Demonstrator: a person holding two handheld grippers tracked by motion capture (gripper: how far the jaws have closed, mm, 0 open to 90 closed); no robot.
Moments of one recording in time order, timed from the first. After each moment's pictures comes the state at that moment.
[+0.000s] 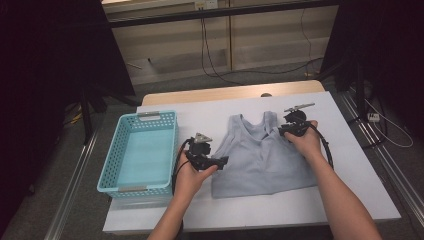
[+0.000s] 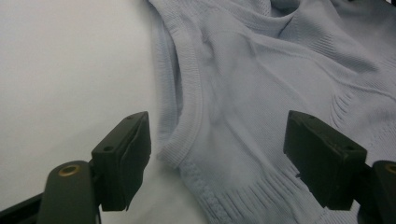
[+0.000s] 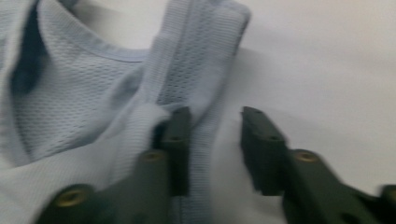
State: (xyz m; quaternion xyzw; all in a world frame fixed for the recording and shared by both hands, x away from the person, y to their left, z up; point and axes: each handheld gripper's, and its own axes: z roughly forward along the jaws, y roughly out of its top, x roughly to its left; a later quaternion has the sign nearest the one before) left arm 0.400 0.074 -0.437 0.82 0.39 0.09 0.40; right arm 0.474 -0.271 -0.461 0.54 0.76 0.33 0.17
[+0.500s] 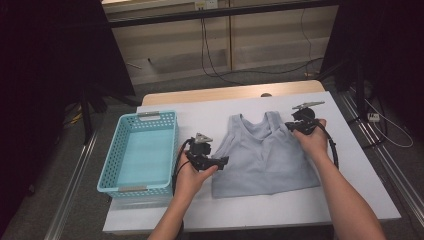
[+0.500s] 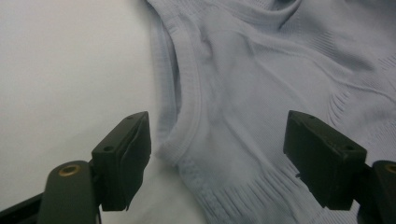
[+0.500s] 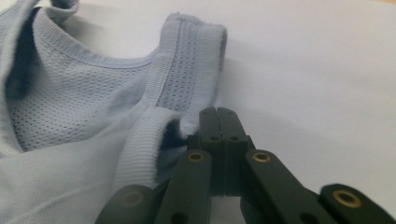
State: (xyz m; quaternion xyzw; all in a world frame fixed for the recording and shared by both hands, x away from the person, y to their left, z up) left arm 0.399 0.073 -0.437 0.82 0.39 0.09 0.40; right arm 0.467 -0.291 -0.447 0.55 0.74 0.32 0.21
